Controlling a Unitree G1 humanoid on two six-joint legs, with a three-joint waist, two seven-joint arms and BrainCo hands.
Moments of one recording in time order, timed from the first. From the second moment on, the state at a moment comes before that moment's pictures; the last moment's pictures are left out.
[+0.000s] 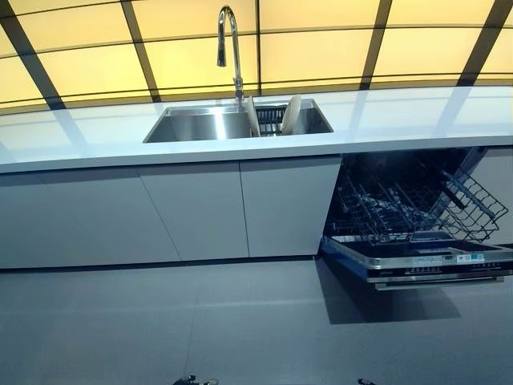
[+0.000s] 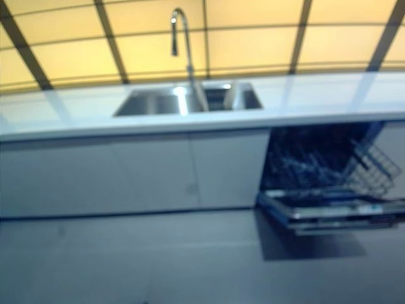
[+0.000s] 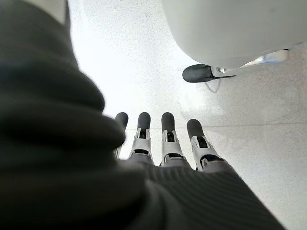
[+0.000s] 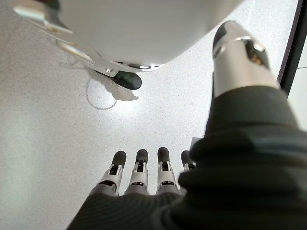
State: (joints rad) left arm 0.00 0.20 -0.36 1.27 -0.23 0.00 0.00; right arm 0.00 -0.23 0.29 1.28 0.10 0.05 -0.10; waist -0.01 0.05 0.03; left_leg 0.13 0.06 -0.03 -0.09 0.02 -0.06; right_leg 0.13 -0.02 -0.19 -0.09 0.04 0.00
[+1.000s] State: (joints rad) left arm -0.01 0.21 -0.33 1.28 -0.23 0.08 0.00; right arm -0.02 -0.22 0.30 1.28 0.10 0.08 -0.10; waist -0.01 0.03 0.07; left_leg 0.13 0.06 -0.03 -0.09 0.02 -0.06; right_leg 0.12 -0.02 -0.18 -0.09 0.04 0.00
